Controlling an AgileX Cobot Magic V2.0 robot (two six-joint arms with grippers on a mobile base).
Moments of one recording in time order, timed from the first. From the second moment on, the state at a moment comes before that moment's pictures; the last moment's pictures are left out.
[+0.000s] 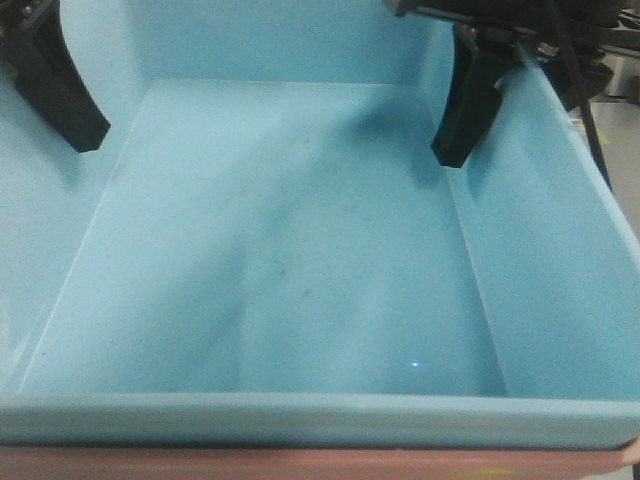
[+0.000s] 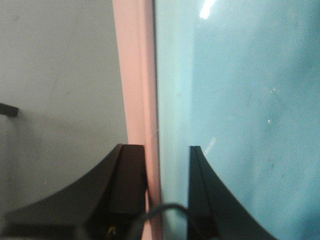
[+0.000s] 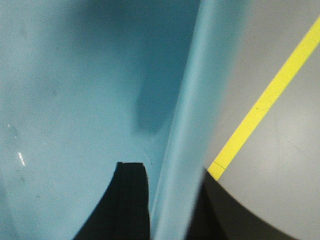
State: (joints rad) left arm -0.54 1.24 -0.98 -0.15 0.72 -0.25; right arm 0.52 1.46 -1.18 0.12 0.88 0.25
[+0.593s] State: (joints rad) left arm -0.54 1.24 -0.98 -0.15 0.72 -0.25; right arm 0.52 1.46 -1.18 0.12 0.89 0.25
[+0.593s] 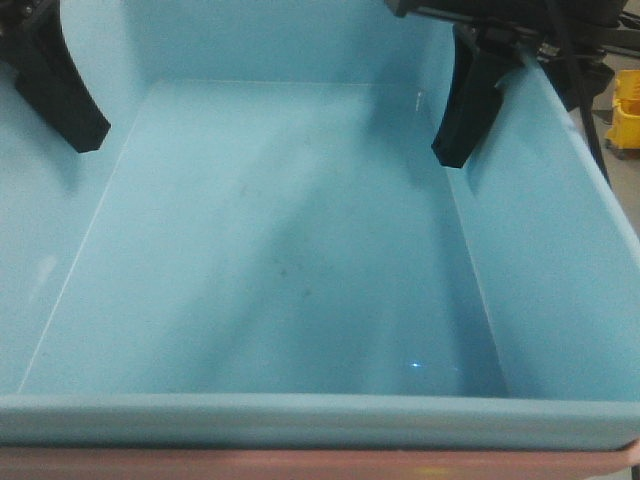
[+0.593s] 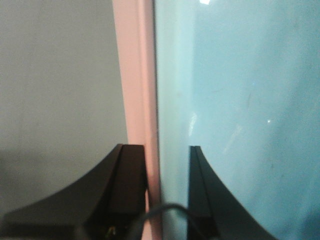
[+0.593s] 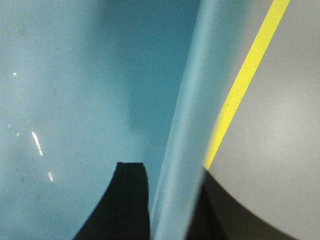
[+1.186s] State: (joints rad) left arm -0.54 1.24 -0.98 -0.16 0.72 -0.25; right arm 0.52 1.46 -1.18 0.12 0.89 0.25
